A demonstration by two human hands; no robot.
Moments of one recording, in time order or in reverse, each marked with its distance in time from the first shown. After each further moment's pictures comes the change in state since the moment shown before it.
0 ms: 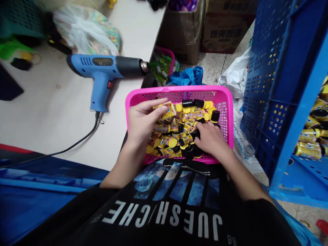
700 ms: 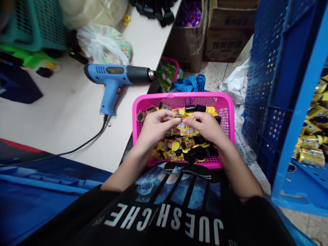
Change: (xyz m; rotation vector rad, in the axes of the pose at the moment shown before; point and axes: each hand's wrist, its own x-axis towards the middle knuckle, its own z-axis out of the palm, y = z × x) left_hand -0.006 -0.001 0.011 -0.075 -0.192 -0.210; right_hand 0.043 -0.011 -0.036 0.892 0.170 -0.154
